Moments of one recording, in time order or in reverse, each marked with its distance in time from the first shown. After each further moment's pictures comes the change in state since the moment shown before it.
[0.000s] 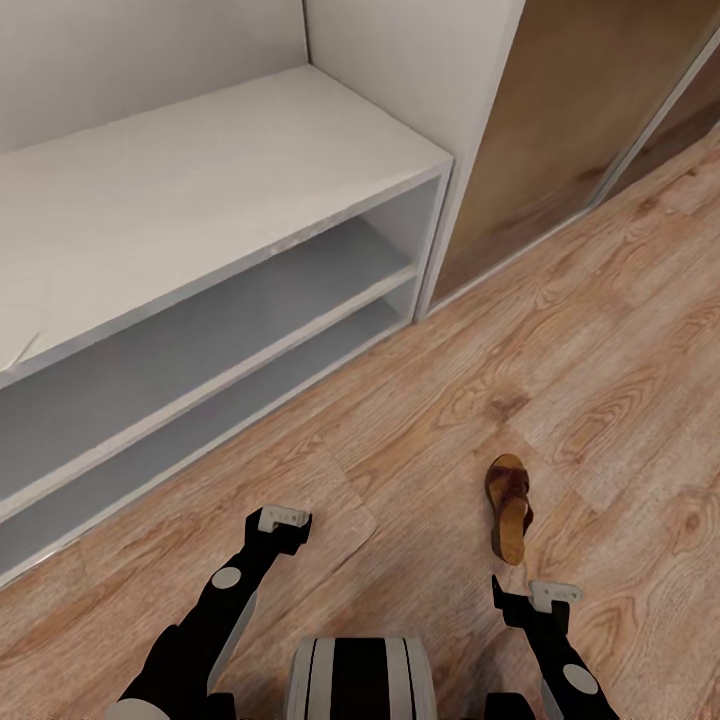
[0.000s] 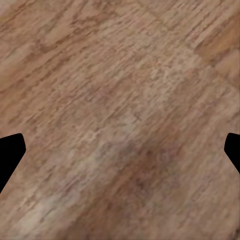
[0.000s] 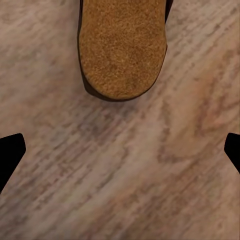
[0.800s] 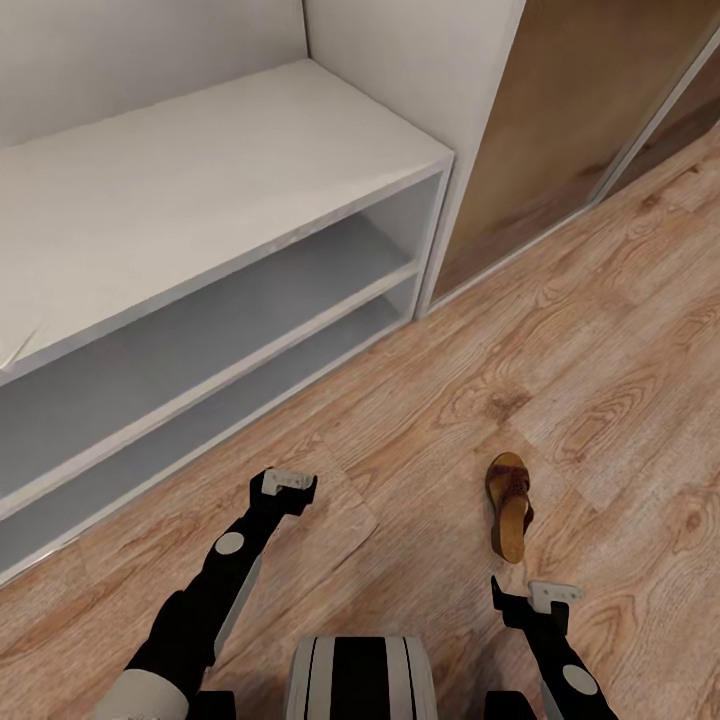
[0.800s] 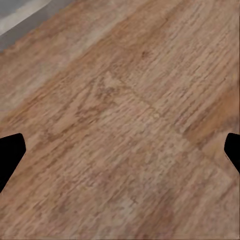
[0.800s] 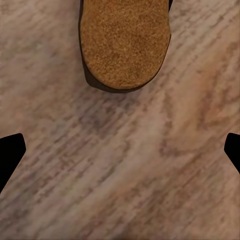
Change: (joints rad) left arm -0.055 -0.014 -0.003 -0.118 0.001 0.028 0.000; right arm 0.000 0.001 0.001 0.004 -0.001 0.000 0.000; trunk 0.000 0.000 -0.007
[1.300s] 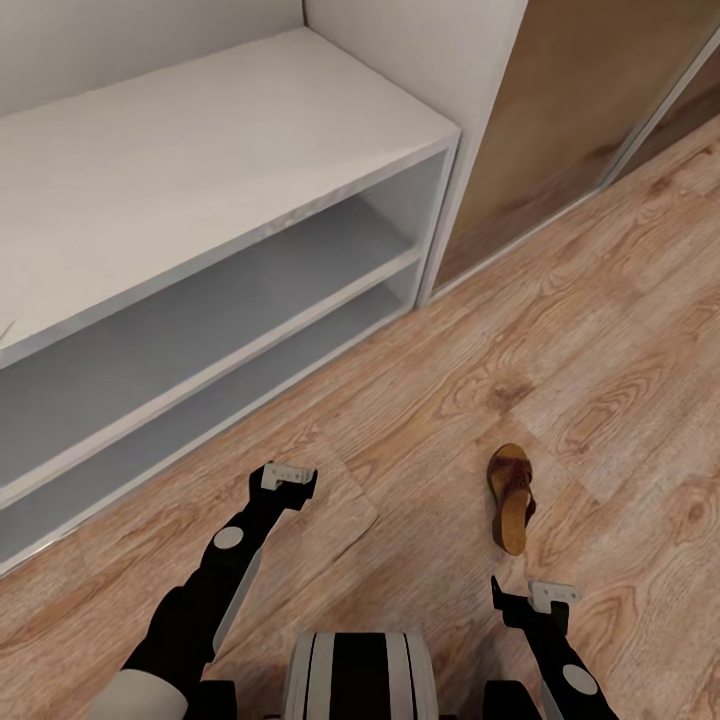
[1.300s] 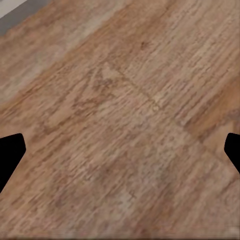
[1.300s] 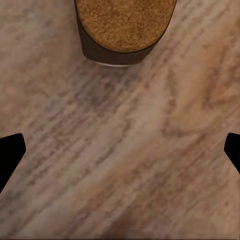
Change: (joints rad) left arm 0.002 0.001 -0.002 -0.053 -0.001 0.040 -0.001; right arm 0.000 0.000 0.000 -0.001 0.000 0.000 0.000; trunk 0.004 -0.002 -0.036
